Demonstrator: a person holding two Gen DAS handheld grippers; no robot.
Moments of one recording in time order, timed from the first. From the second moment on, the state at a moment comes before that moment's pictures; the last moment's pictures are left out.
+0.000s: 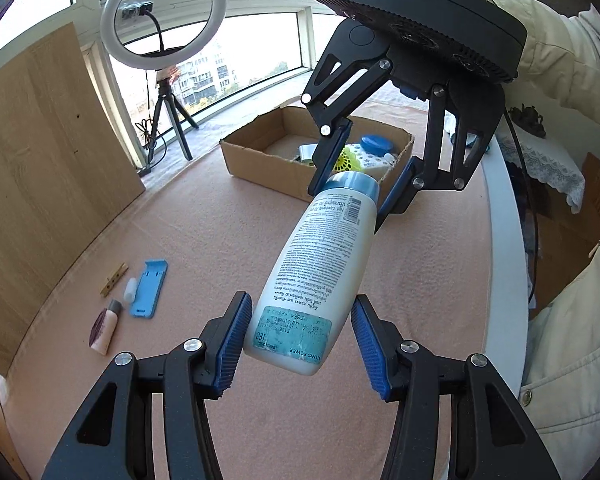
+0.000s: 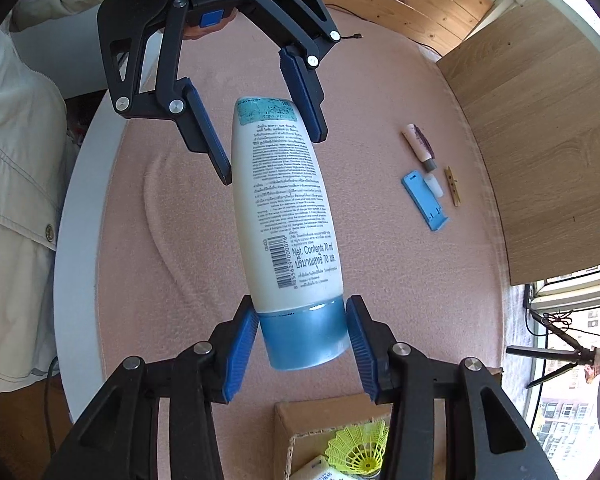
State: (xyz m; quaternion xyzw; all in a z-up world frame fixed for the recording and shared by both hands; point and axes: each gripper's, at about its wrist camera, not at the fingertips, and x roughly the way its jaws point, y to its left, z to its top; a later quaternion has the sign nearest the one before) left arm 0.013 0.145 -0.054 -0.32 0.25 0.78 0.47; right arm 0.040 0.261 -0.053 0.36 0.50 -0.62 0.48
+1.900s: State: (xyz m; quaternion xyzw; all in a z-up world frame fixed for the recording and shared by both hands) left arm 0.002 0.064 -0.072 -0.34 0.15 0.88 0.28; right arm -0.063 0.234 -0.052 0.40 0.42 -0.74 0.34
